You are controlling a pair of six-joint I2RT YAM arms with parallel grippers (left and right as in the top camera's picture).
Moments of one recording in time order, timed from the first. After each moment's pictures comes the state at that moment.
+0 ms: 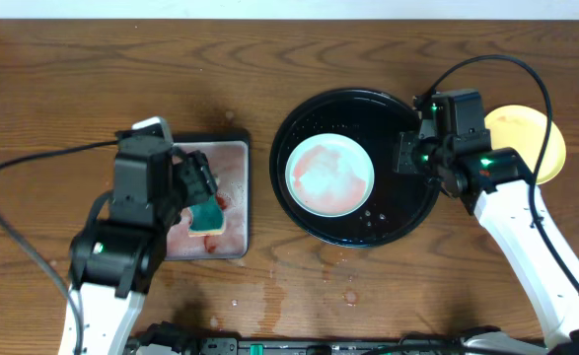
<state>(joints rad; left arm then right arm) -0.18 0.97 1.00 -0.80 -0.09 -0.47 0.24 1.41 1.09 -0.64 -0.14 0.32</state>
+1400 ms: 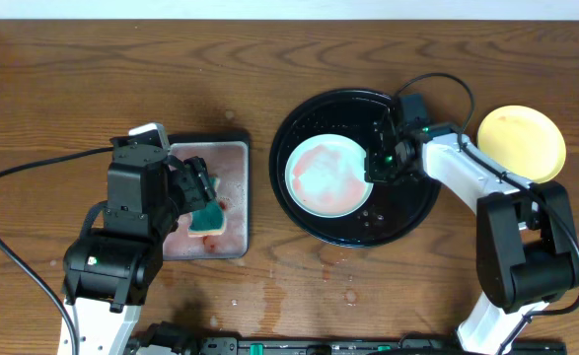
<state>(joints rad) -0.18 0.93 1.00 -0.83 -0.09 -0.45 0.26 1.90 1.18 -0.63 -0.26 0.33</state>
